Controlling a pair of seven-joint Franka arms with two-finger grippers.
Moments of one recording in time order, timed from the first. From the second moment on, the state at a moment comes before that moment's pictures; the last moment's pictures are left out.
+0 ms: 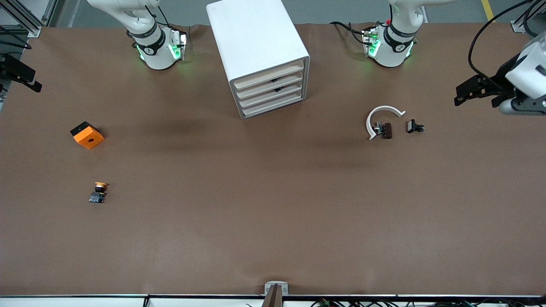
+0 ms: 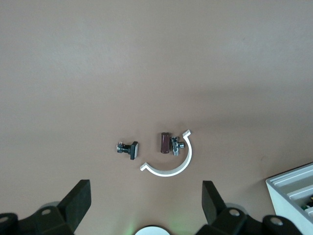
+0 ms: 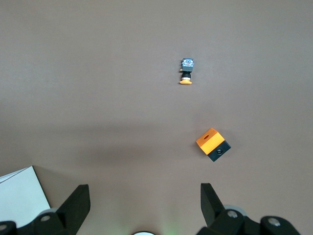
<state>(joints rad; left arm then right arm) 0.04 -0.03 -0.08 -1.66 -0.03 1.52 0.00 -0.01 -0.14 -0.11 -1.62 0.01 1.47 -0.11</state>
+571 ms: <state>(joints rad) -0.05 0.30 -0.09 -1.67 0.04 1.73 -0.14 -0.01 -0.14 -0.11 -1.62 0.01 1.47 -0.11</state>
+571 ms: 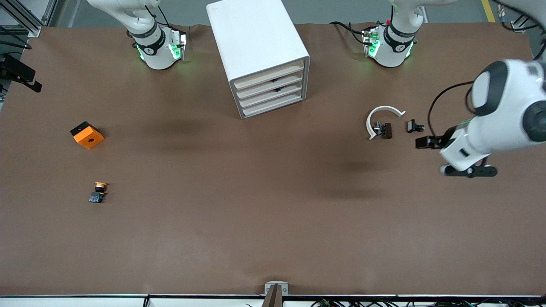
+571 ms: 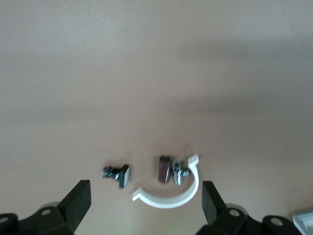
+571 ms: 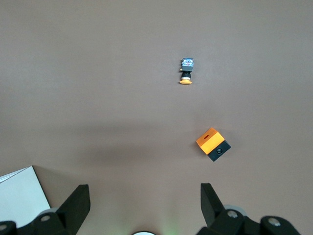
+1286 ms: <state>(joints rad) -0.22 0.55 -0.12 -1.63 0.09 1.87 -0.79 -0.01 -0.13 -0.11 -1.61 0.01 1.47 -0.11</state>
